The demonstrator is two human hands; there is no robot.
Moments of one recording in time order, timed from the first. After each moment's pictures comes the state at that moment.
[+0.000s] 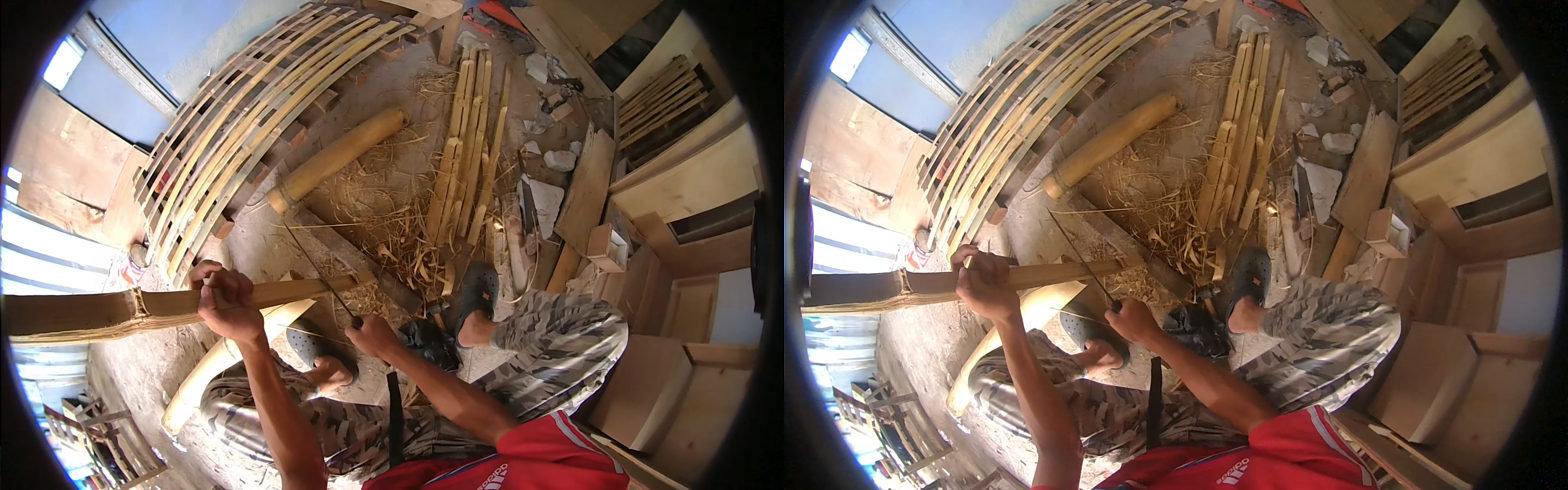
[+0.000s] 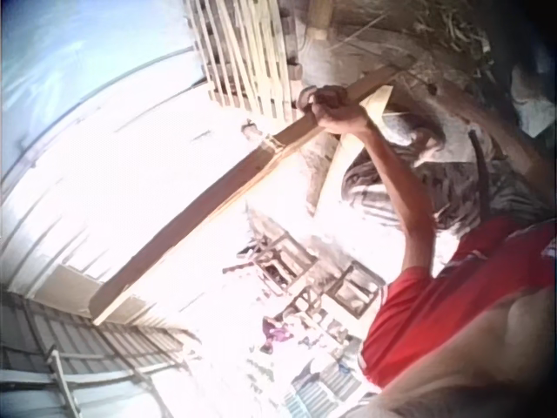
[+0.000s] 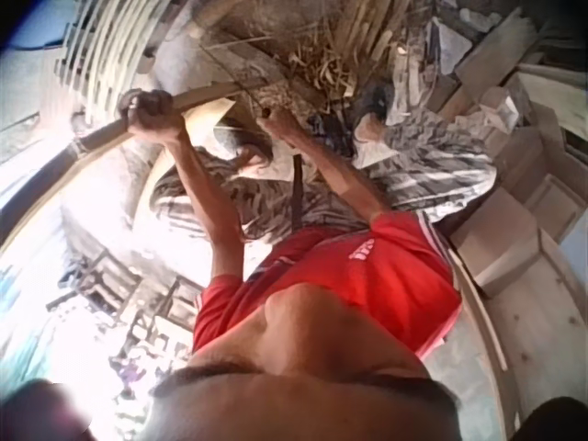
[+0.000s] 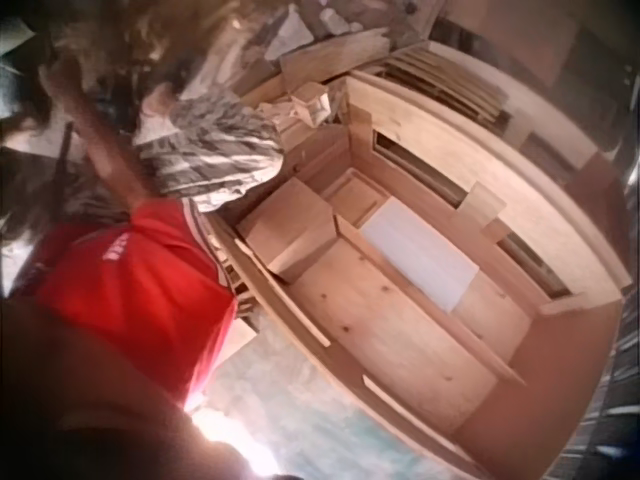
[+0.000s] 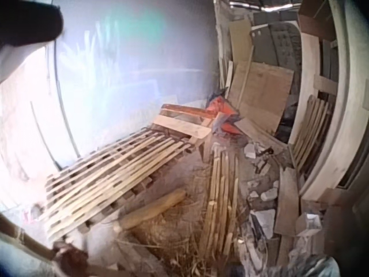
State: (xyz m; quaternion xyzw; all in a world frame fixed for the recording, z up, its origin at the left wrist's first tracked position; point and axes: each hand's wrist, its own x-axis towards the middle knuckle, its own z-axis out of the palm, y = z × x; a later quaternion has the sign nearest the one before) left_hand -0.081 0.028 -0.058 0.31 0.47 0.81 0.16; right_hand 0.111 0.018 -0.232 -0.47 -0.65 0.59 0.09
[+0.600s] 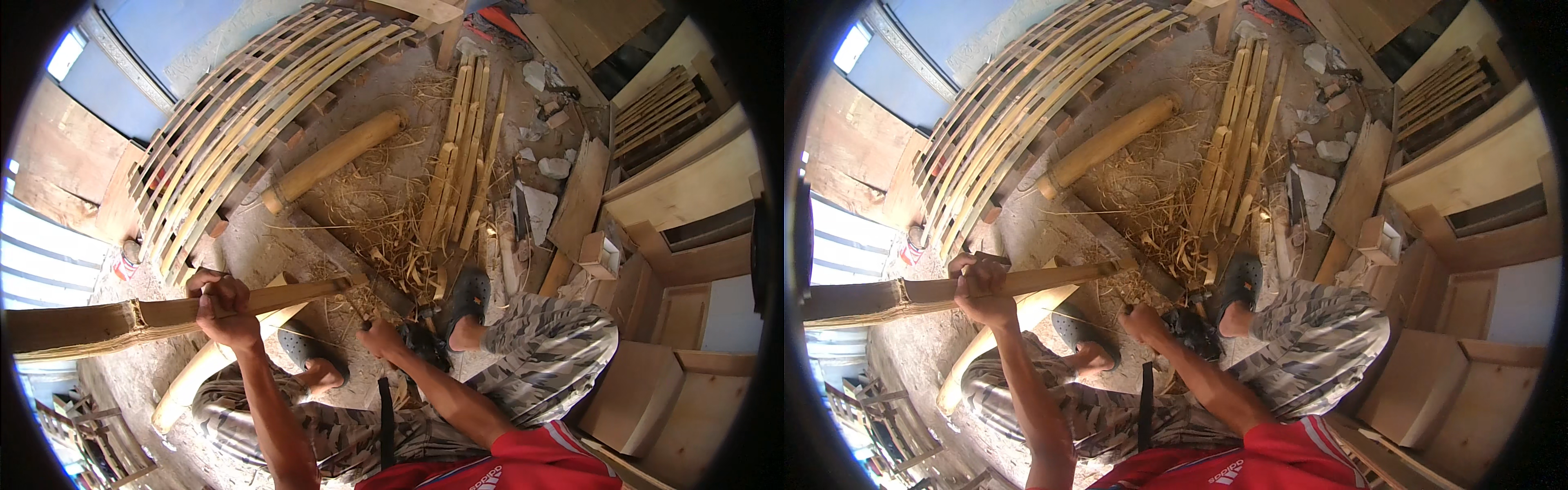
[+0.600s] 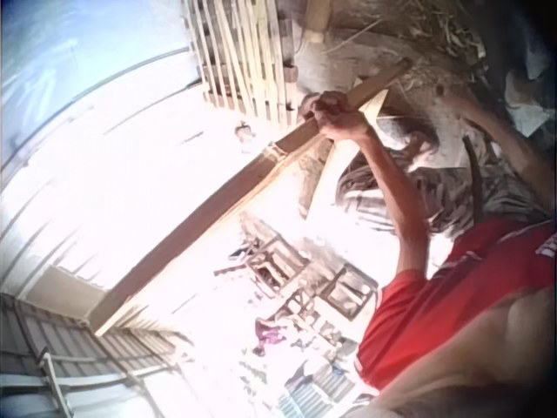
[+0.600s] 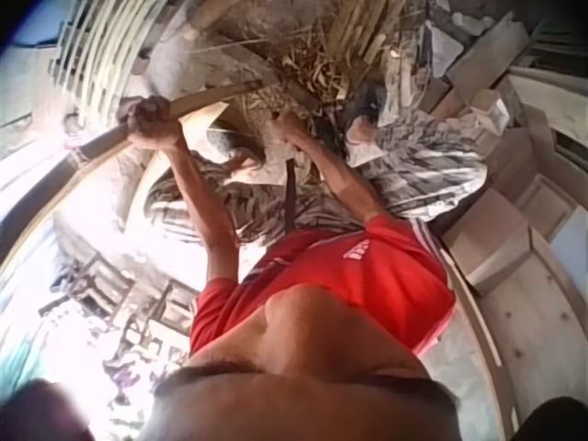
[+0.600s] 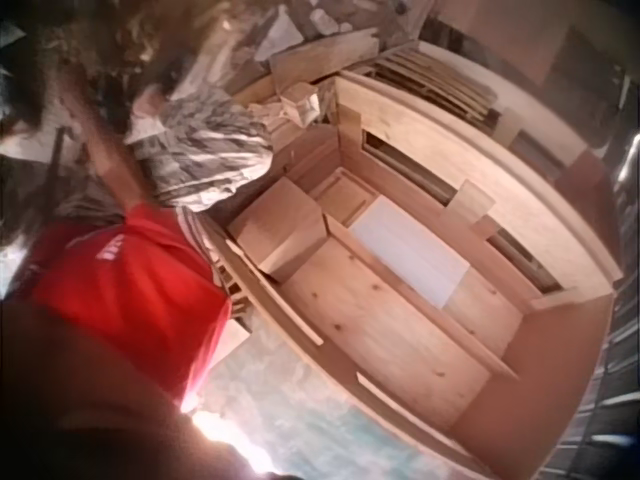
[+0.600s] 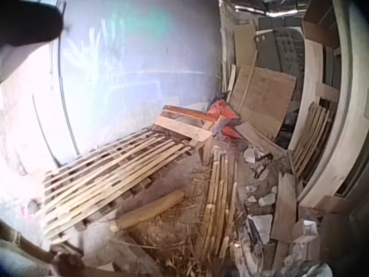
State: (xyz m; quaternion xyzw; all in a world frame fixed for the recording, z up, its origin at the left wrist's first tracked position) left_hand -0.082 0.021 -0.064 0.31 0.43 0.83 0.17; right_hand 0.132 0.021 -0.274 -0.52 -0.58 0.63 0.00
